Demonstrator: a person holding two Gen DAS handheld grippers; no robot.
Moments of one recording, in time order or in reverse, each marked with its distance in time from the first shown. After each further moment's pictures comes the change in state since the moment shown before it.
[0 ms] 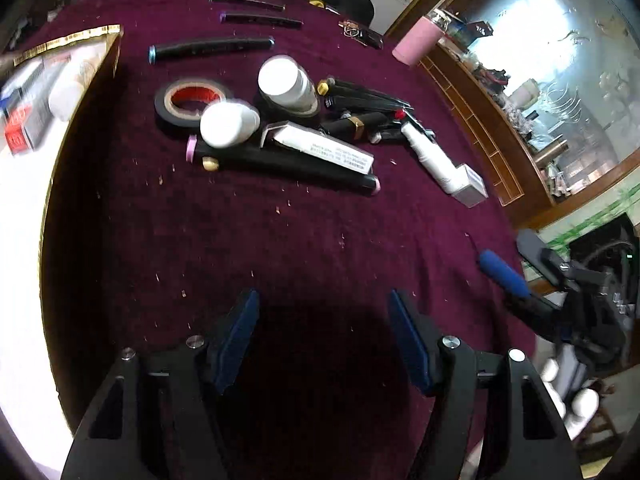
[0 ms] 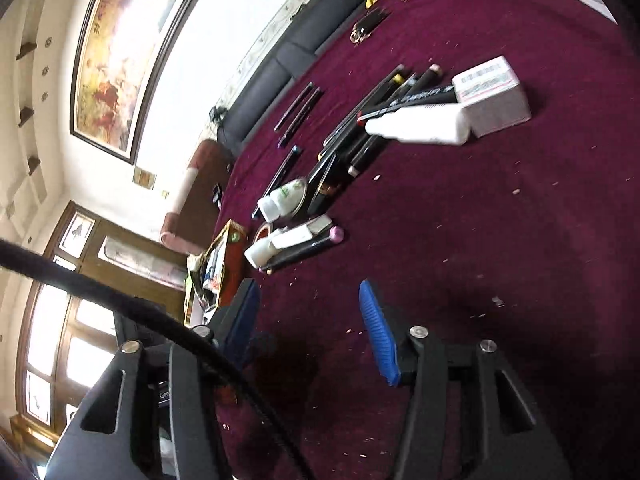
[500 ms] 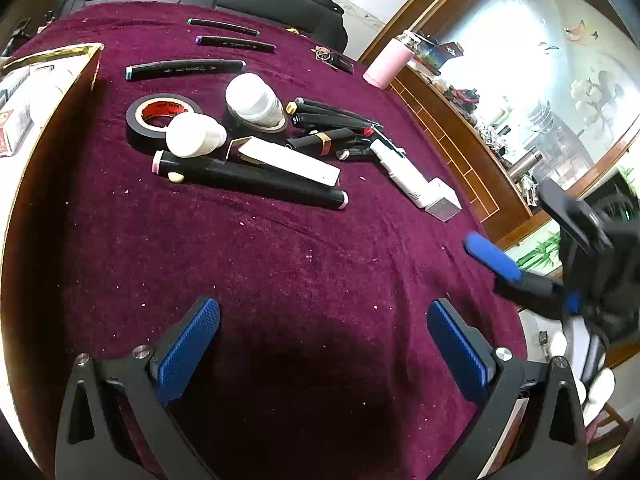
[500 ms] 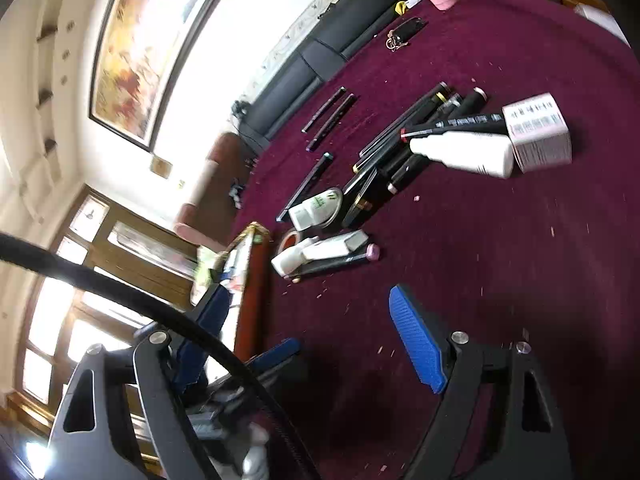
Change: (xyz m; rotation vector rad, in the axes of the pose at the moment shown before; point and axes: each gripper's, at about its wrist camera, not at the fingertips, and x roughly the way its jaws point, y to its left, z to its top) left arm 0.003 0.000 -0.010 0.030 -0.129 -0.120; right arm 0.017 0.030 0.022 -0.092 0.031 0.023
